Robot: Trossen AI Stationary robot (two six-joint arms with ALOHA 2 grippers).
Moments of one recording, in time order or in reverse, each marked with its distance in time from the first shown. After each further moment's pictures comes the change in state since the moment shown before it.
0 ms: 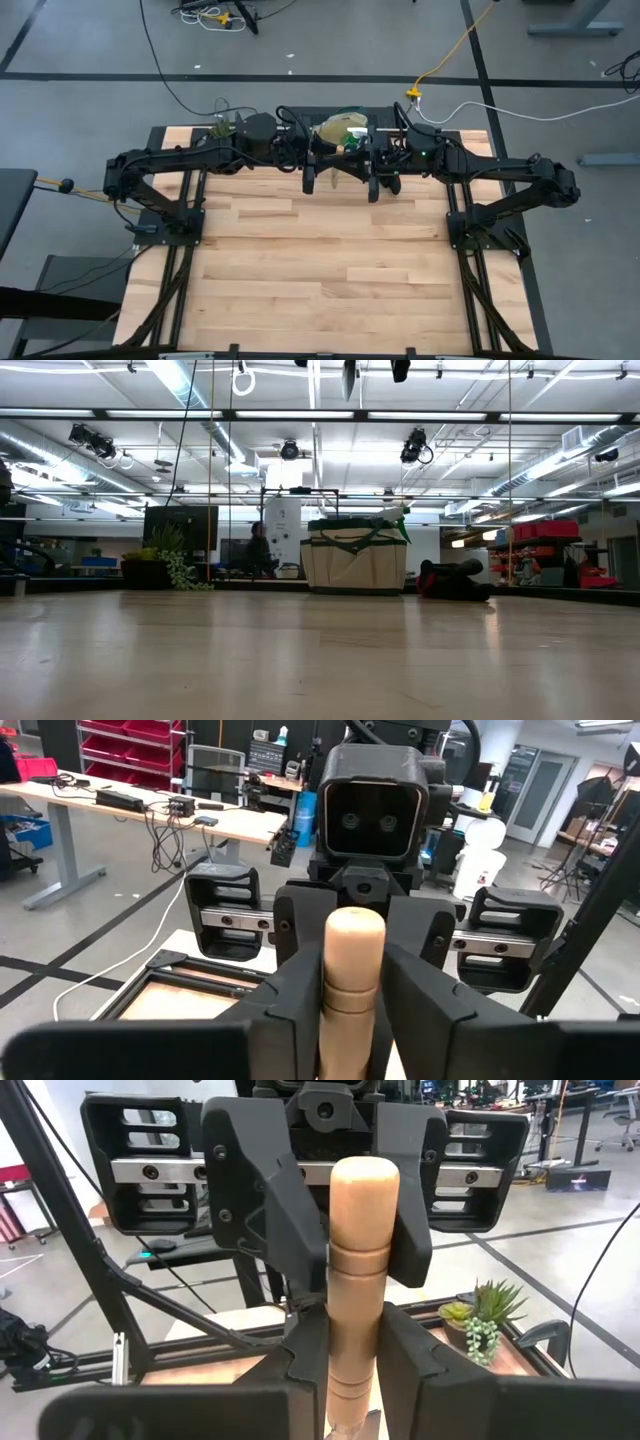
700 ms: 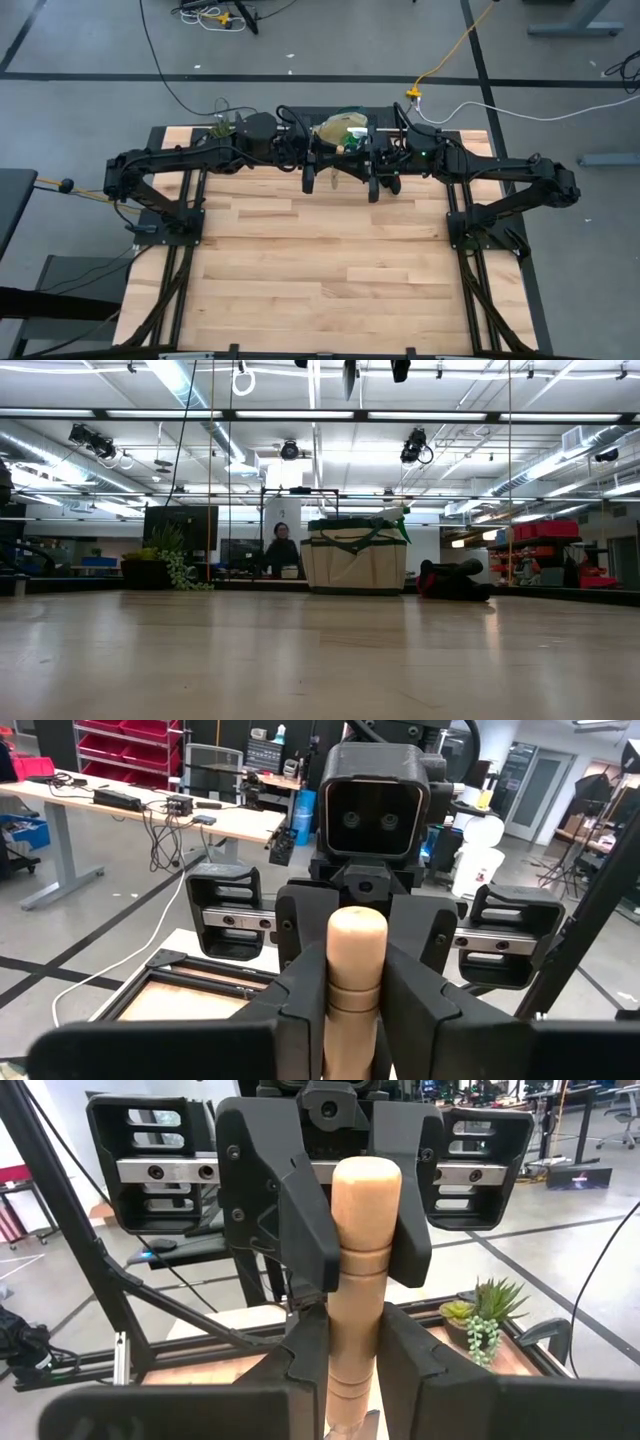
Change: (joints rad) left arm 0.000 0.000 0.000 -0.002 0.013 0.001; right arm 0.000 0.000 0.000 -0.005 0.000 0.002
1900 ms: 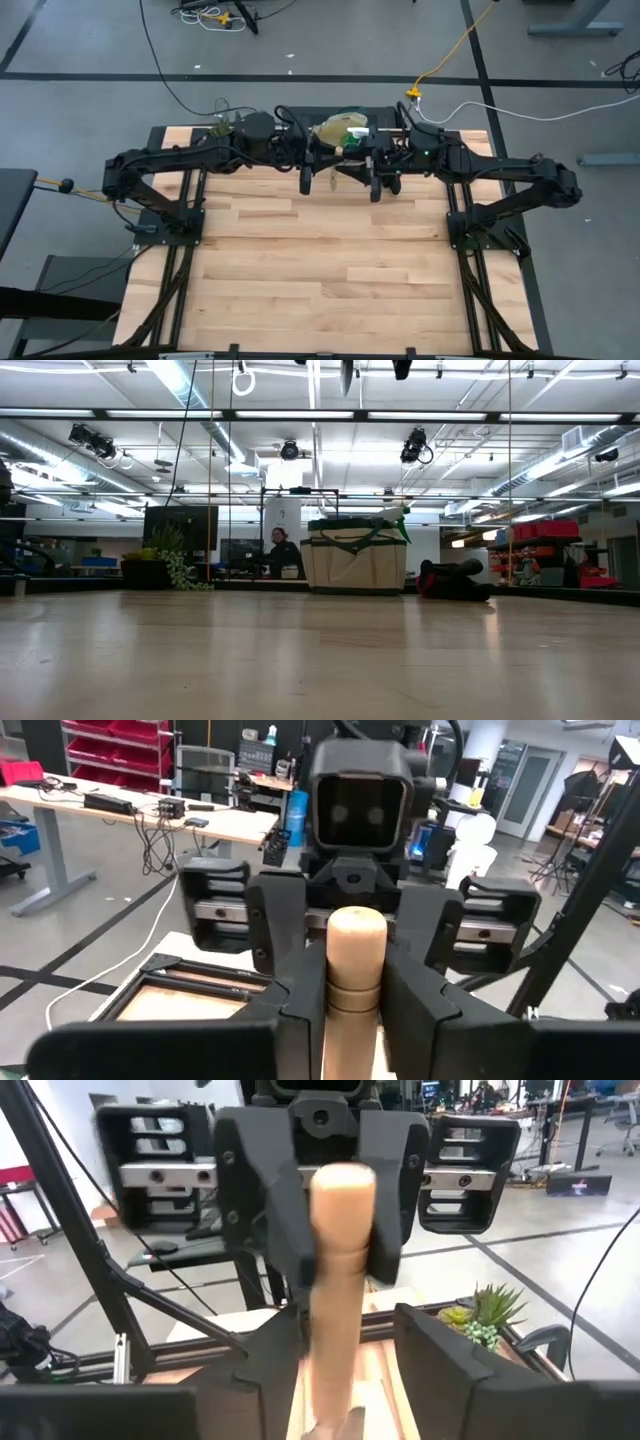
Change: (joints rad) left arm 0.006 -0.010 0.000 -0.009 0.019 0.016; right arm -0.001 -0.014 -0.001 0.002 -0.008 -0.012
